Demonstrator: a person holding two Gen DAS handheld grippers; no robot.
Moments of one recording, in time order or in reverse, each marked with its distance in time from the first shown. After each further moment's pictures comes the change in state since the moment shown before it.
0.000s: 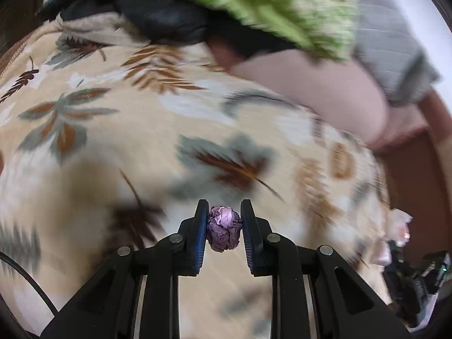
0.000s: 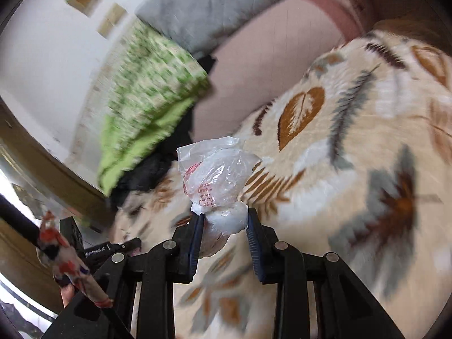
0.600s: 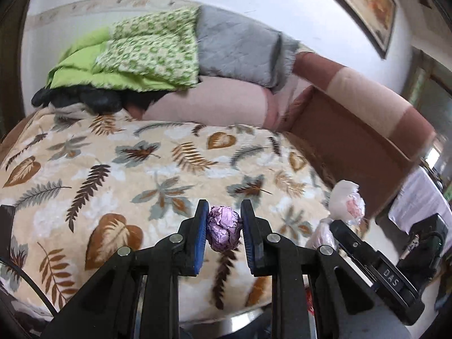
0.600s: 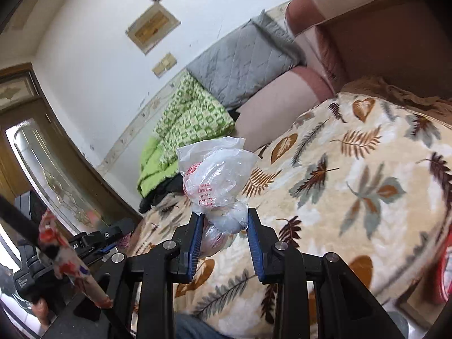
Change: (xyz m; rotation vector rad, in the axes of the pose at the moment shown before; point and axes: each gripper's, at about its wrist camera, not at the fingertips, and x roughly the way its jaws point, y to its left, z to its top) left arm -0.239 -0.162 -0.249 0.357 -0.277 -0.135; right arm -0.278 0.062 -0.142 -0.108 -0.243 -0.006
